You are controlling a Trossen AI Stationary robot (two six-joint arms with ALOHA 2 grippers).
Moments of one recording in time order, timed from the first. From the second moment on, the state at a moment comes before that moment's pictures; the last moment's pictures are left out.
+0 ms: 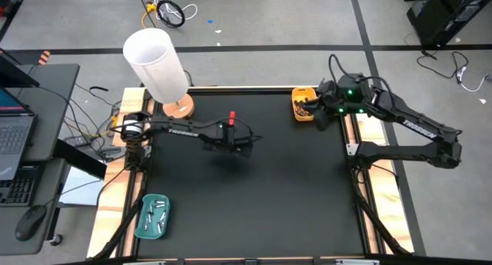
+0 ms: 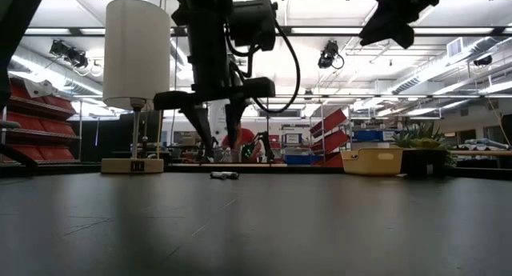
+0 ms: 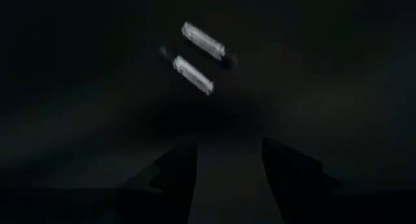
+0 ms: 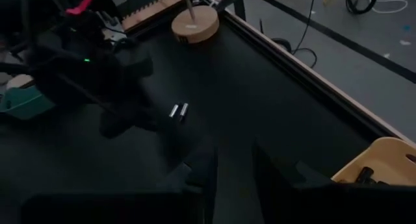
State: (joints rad) left arm 0.06 1.89 1.40 -0.88 -0.21 -1.29; right arm -0.52 0.89 1.01 -0.70 -0.16 0.20
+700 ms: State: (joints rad) left arm 0.12 1.96 1.40 -0.81 -0.30 -1.36; right arm -0.43 0.81 1.01 -0.72 -0.10 0.27
